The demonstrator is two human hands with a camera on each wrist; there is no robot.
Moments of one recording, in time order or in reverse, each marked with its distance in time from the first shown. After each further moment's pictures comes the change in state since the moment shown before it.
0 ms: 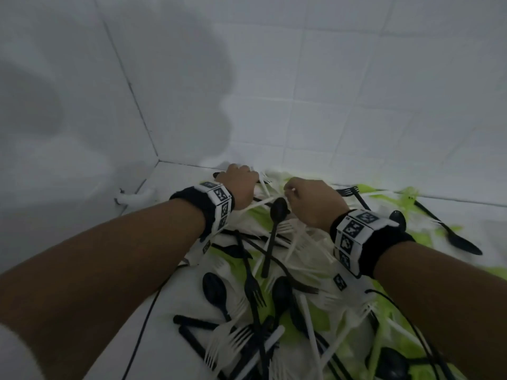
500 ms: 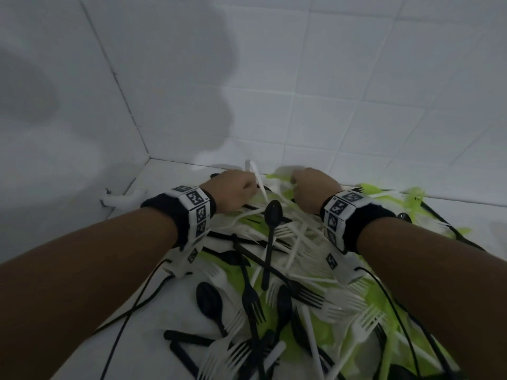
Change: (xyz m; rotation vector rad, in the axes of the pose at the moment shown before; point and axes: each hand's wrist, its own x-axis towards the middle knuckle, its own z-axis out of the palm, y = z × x) left_hand -0.005 -0.012 0.004 -0.387 -0.001 0.087; right_hand 0.053 0.013 0.007 -0.239 -0.155 0.100
